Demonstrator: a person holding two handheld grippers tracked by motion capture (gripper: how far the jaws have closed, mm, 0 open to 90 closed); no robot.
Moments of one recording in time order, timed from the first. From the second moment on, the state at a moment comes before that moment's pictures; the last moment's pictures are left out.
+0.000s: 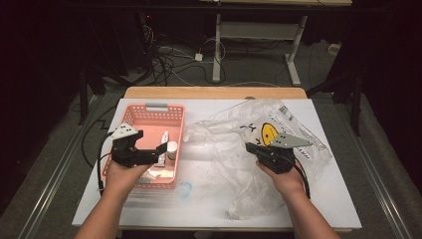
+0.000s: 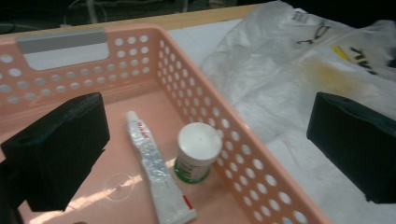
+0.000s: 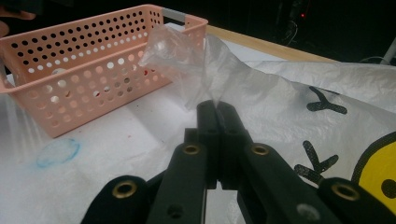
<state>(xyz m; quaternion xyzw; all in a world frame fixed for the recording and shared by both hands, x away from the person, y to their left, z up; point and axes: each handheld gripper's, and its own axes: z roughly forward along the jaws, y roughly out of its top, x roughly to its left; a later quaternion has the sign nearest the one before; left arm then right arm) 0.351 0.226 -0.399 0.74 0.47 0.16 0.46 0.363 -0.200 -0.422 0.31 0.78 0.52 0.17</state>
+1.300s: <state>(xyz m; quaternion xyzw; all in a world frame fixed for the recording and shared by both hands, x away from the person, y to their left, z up) 0.428 0.213 -0.442 0.82 0.52 -0.01 0.24 0.362 -0.199 -0.419 0.30 0.78 0.51 0.17</state>
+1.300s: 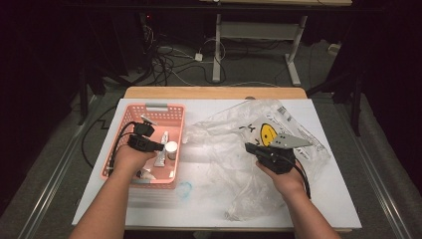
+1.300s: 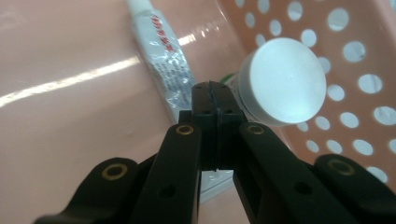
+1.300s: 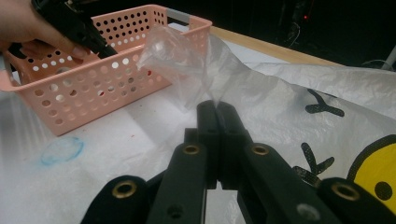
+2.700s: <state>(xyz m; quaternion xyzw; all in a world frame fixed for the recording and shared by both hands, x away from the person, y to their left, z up) 0.440 0.217 -0.451 0.85 0.48 0.03 0.20 0.362 -0.201 -0.419 0.30 0.79 0.51 0.17</state>
